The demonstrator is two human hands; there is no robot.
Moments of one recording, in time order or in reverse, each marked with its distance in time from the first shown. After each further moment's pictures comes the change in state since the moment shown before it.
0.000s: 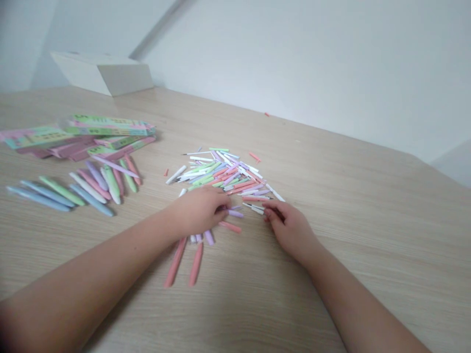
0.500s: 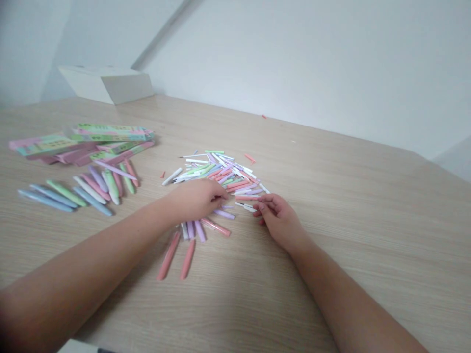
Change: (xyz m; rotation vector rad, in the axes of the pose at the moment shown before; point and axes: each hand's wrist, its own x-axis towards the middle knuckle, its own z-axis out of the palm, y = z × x) left_hand 0.019 0.002 -0.015 0.023 -0.055 -0.067; right_hand 0.006 0.005 0.012 0.588 0.032 0.125
